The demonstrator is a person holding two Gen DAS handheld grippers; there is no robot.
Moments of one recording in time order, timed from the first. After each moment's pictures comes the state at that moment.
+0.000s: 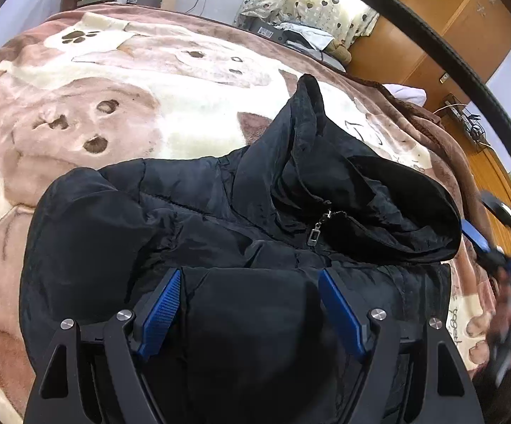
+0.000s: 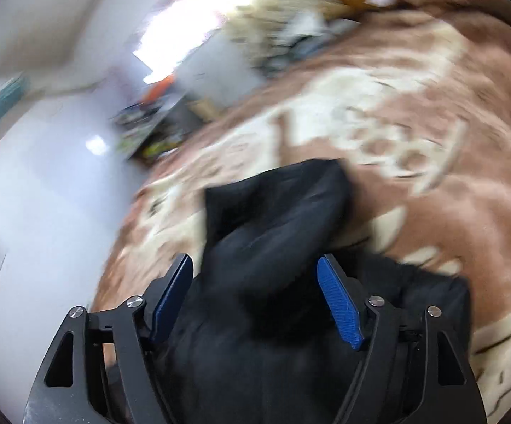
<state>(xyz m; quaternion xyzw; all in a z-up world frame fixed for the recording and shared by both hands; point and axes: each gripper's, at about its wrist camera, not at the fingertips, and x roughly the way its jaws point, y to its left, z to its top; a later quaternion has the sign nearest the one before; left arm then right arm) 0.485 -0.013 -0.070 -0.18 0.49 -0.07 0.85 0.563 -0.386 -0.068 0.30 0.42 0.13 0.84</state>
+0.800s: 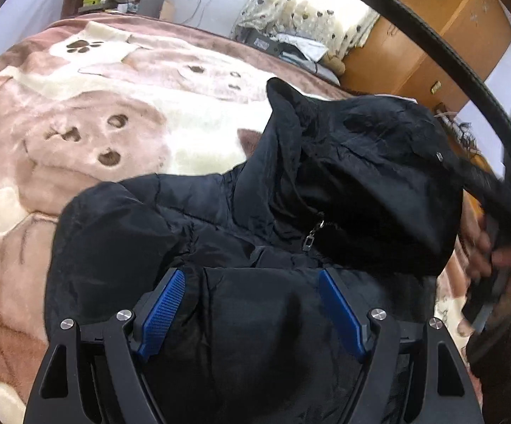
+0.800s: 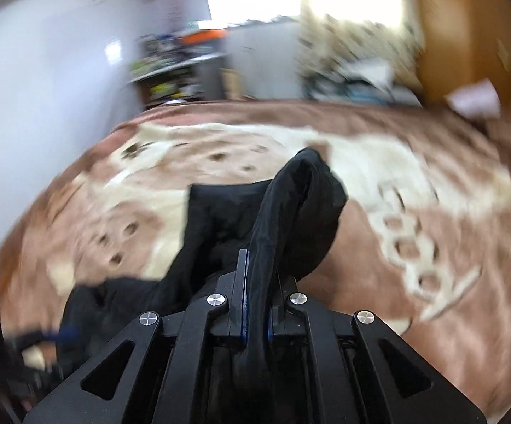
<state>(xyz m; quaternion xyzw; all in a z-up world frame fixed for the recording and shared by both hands) 0.463 0.008 -0.042 -0.19 0.46 -0.08 0.86 0.549 -0.235 -0.010 -0.05 0.34 0.24 0.91</state>
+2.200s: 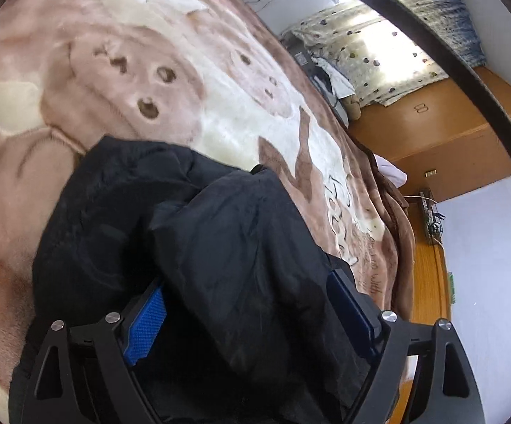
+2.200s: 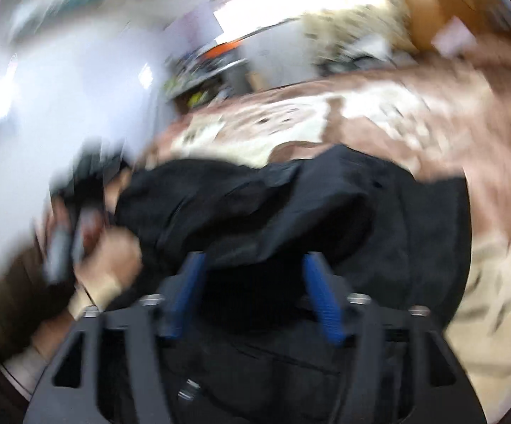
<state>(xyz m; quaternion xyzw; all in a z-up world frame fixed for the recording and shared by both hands) 0.457 0.077 -0.059 -0.43 0.46 -0.07 0.78 0.369 -0.339 -0.084 0.22 0.39 0.25 0.86</state>
